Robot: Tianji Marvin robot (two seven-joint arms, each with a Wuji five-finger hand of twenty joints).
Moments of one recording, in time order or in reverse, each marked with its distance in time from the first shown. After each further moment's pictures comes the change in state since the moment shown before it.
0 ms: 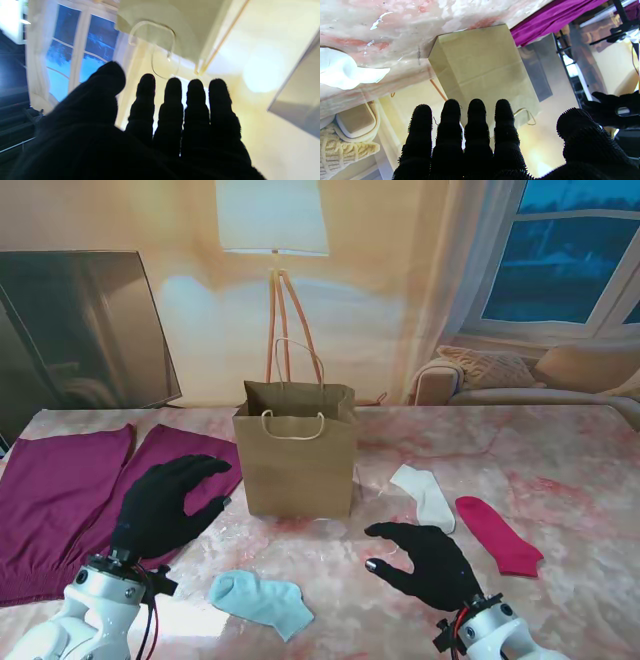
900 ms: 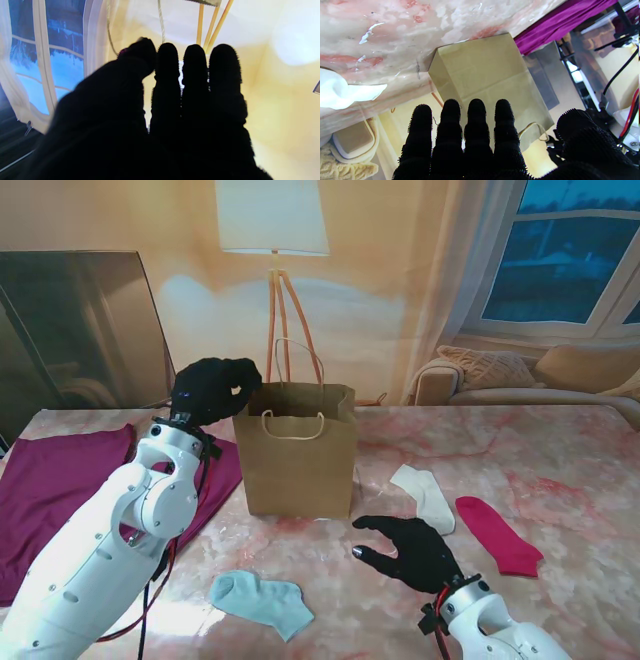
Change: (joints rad) left arm -0.759 -0.010 0.325 0.483 -0.034 0.159 -0.012; right arm 0.138 0.009 -0.090 0.078 0.061 0.073 0.082; left_hand 0.215 -0.277 0.115 -0.087 0.232 -0.239 0.600 -0.038 0.502 -0.071 -0.003 0.378 0.419 0.002 0.227 0.198 0.475 0.036 0.348 -0.166; right_hand 0.001 0.012 -0.013 0.000 0.000 0.000 0.000 -0.009 0.000 0.000 0.000 0.000 0.000 0.002 0.000 0.000 0.000 0.000 0.000 0.000
